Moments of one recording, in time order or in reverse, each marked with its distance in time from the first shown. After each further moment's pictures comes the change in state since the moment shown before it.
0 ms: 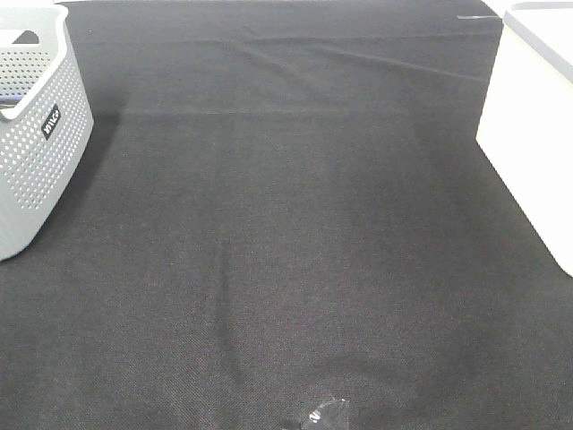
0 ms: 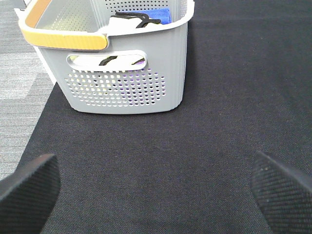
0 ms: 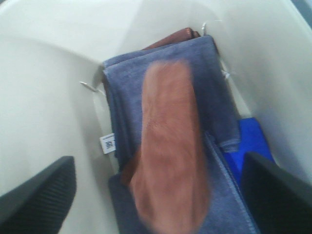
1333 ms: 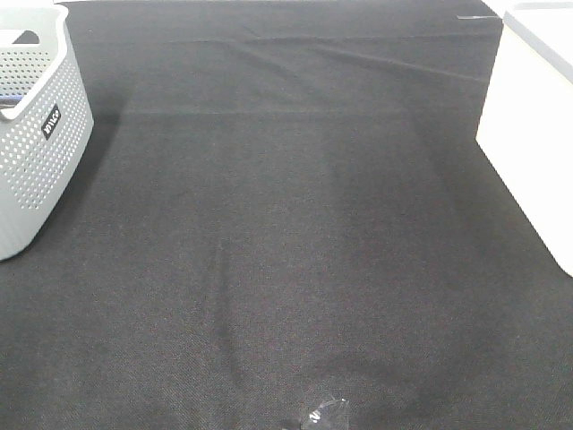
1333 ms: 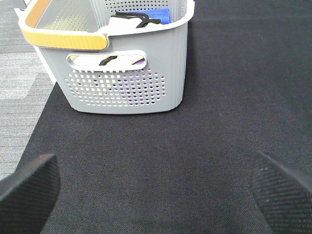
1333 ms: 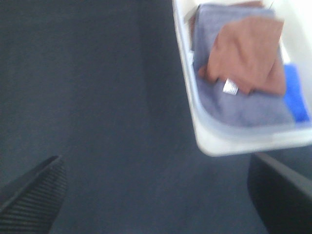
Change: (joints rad) left arm 0.000 0.000 0.000 0.000 0.000 0.000; right arm 0.562 -0.899 0.435 -0.367 0.285 0.401
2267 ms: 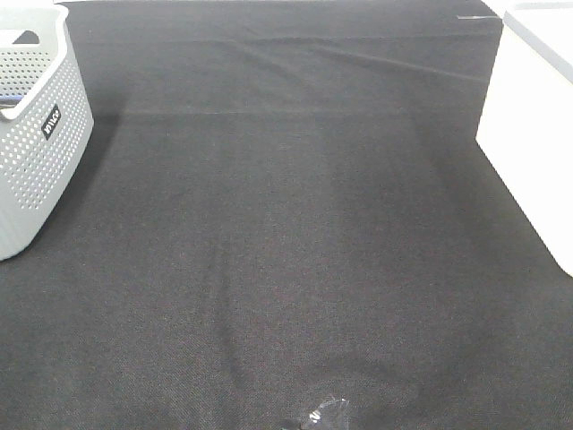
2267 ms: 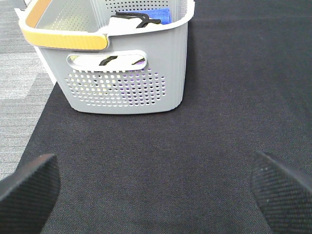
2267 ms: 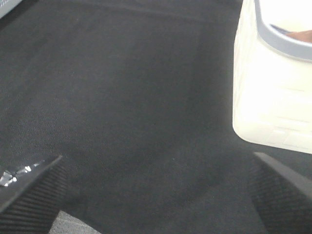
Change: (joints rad) left arm 0.000 0.000 0.000 0.000 0.000 0.000; right arm 0.002 -0.852 0.579 0.192 -0.013 -0.383
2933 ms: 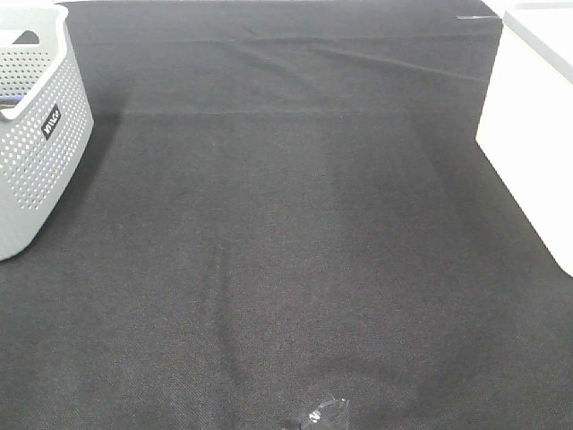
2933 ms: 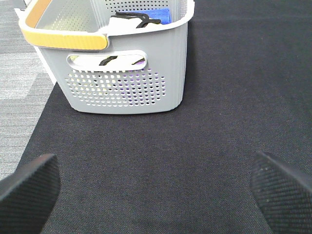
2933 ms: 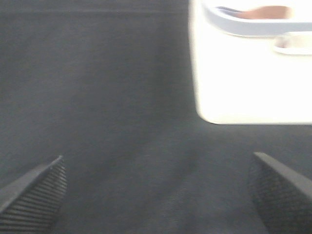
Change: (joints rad) left arm 0.000 0.000 0.000 0.000 0.000 0.000; right arm -0.123 0.000 0.004 -0.067 0.000 0.124
